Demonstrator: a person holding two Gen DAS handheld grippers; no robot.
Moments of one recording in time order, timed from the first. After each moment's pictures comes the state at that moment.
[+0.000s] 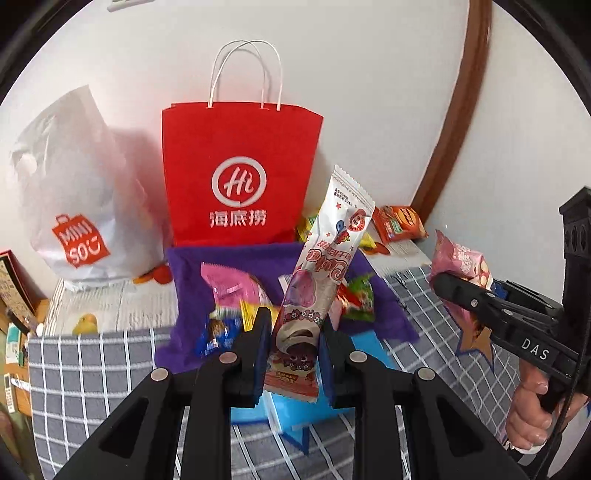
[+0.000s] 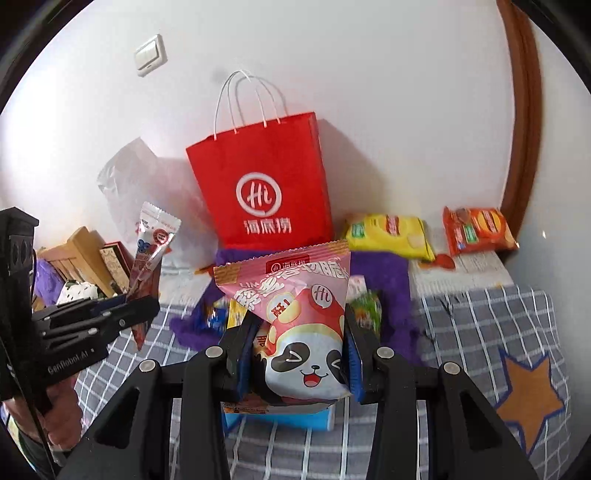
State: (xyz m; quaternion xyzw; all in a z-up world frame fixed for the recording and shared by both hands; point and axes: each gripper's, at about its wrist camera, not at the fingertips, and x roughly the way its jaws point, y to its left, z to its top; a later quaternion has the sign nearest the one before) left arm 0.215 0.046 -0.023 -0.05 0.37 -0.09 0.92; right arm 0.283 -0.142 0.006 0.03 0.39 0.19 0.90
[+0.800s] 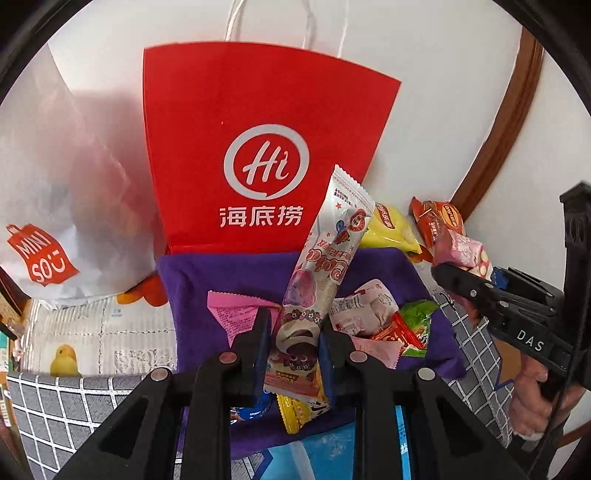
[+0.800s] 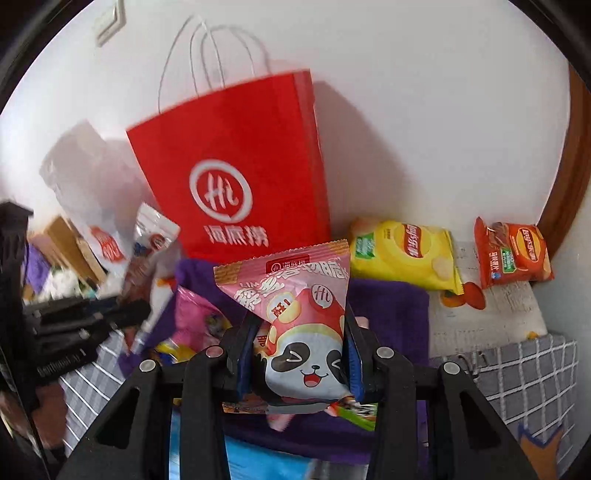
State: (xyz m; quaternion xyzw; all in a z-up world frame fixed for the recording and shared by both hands) left arm 0.327 0.068 -0.075 -0.07 0.42 -0.08 0.90; right arm 0.404 -0.122 -0.059 -0.02 0.43 0.19 0.88
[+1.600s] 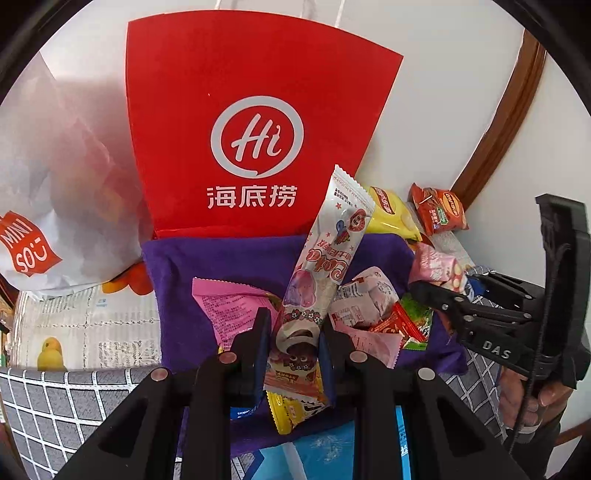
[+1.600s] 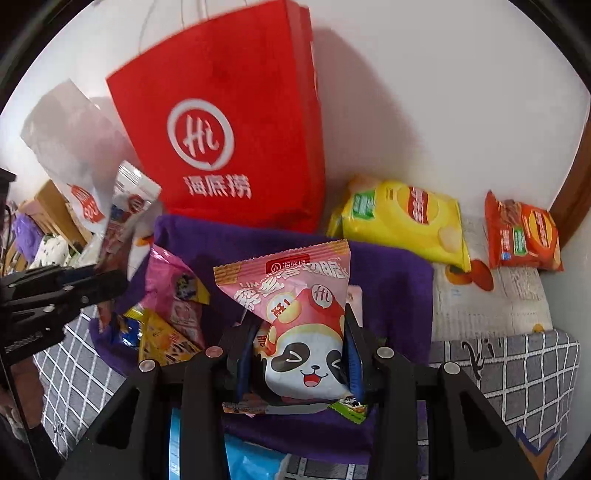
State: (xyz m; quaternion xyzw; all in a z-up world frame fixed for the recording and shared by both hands) left arm 0.334 0.060 -0.094 -0.07 0.44 -0.08 0.89; right arm 0.417 -0.118 -0.105 -0.06 0.49 0.19 0.85
